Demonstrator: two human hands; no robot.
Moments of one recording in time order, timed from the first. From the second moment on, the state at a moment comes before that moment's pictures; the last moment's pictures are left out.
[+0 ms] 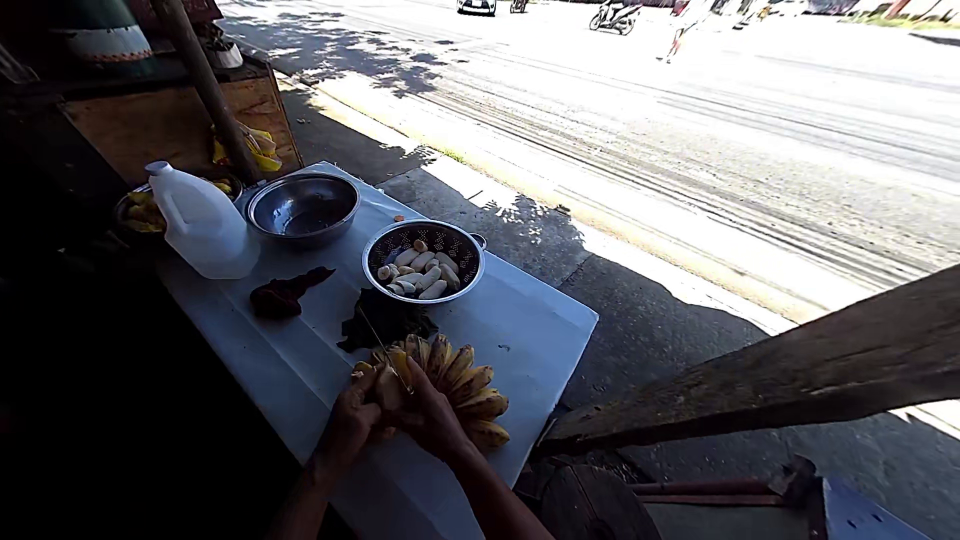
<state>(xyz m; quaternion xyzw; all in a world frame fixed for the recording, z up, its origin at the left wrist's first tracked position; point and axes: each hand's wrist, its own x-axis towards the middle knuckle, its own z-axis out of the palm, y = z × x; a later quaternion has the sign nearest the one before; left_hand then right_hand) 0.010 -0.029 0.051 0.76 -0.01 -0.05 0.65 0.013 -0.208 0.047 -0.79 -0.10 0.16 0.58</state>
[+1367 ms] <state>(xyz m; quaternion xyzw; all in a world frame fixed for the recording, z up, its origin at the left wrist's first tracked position) 0.043 -0.038 0.017 0.55 0.15 0.00 0.82 0.045 -0.198 0.064 -0.88 -0.13 0.19 0.42</state>
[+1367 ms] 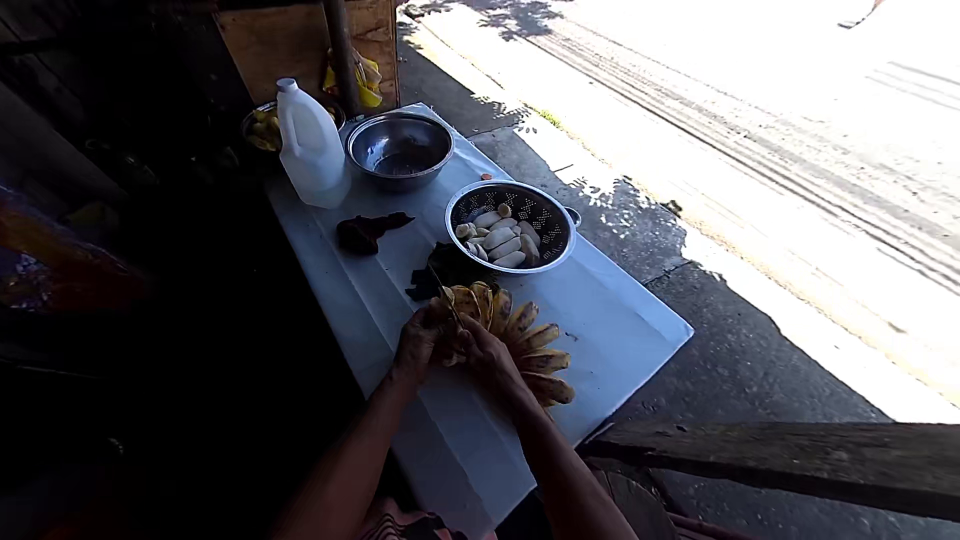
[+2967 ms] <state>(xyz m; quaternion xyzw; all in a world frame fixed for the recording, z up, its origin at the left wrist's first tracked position) 0.116 -0.119 0.072 0.81 0.14 -0.24 0.51 0.043 -0.260 0.090 -0.68 0.03 -0.02 0.73</state>
